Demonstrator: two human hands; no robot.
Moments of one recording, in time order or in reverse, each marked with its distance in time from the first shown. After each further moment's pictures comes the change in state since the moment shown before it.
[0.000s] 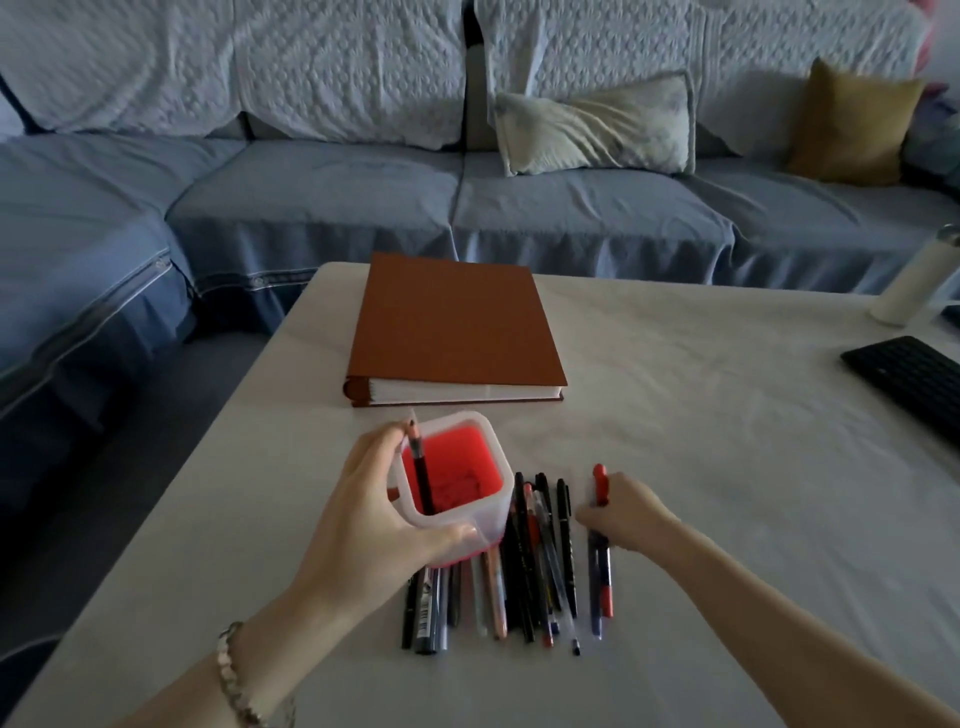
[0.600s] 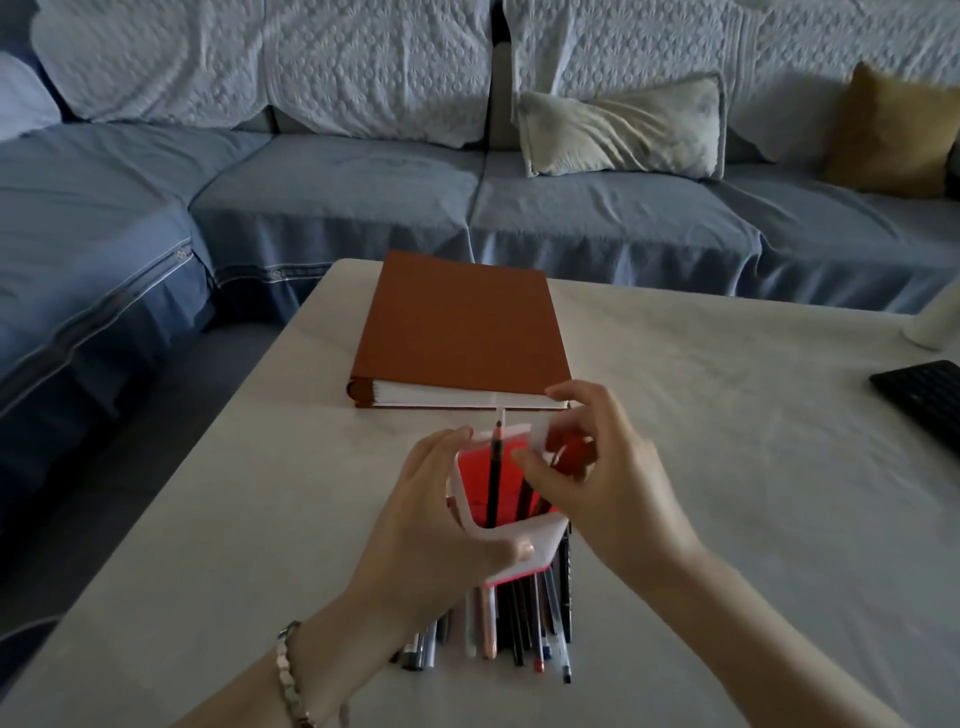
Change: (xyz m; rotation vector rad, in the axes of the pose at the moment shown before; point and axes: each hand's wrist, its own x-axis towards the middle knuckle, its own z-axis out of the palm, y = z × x) left_hand 0.007 0.035 0.033 -0.116 -0.082 -0.047; right_hand -0.081 -0.079 -0.038 0.390 0.326 -0.685
